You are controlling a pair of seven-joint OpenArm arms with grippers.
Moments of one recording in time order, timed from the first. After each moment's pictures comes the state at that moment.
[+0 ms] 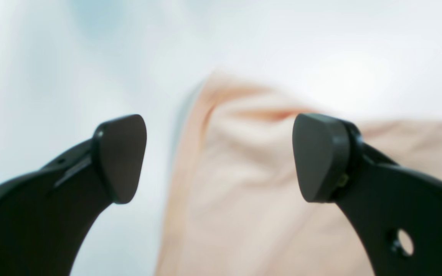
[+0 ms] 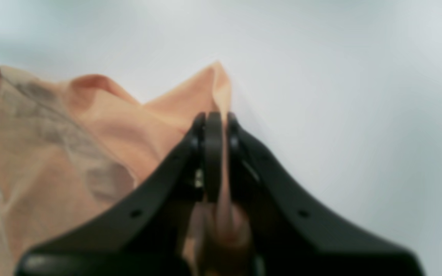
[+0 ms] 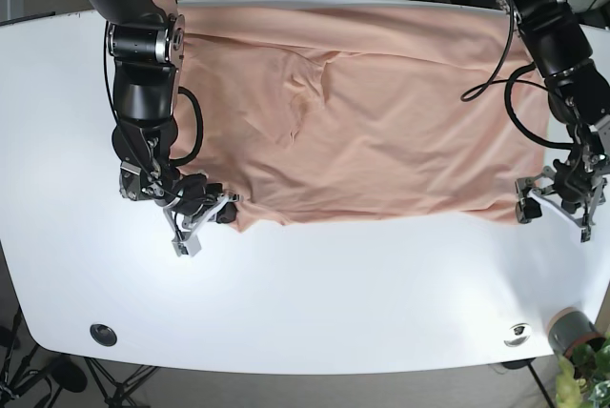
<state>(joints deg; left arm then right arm) -17.3 -23.2 -24.4 72.9 -19.6 -19.2 48.4 29.3 5.8 9.8 43.4 16.7 29.6 -36.5</state>
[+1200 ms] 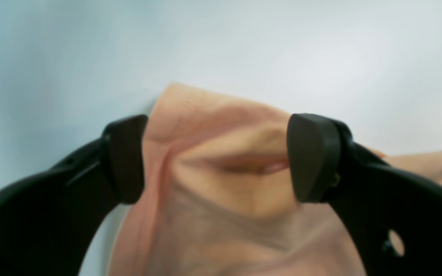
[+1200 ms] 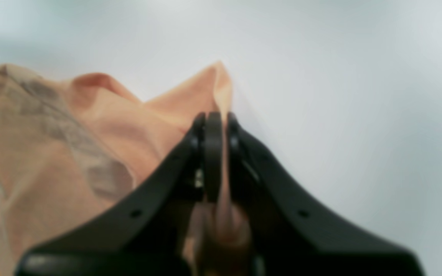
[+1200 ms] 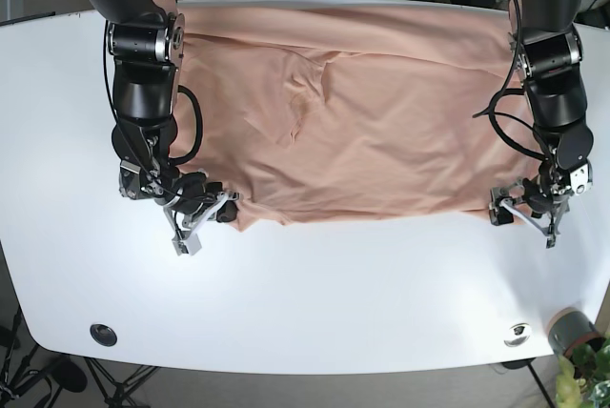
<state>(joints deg) -32.5 -25.1 -10.9 33.1 -11.8 -23.9 25.9 29.0 6.0 9.8 43.5 16.8 29.9 -36.4</state>
